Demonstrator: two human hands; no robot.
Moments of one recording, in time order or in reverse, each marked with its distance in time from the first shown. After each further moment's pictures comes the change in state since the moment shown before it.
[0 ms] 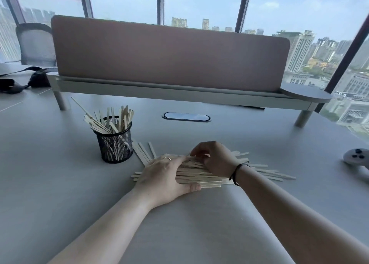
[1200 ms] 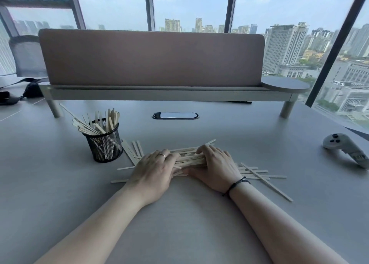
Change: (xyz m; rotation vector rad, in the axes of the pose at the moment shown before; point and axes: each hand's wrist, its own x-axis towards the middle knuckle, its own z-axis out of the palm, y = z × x) left_hand -0.003 0.016 0.004 0.396 0.123 0.257; right_hand -0.065 0.025 0.002 -0.306 0.223 -0.025
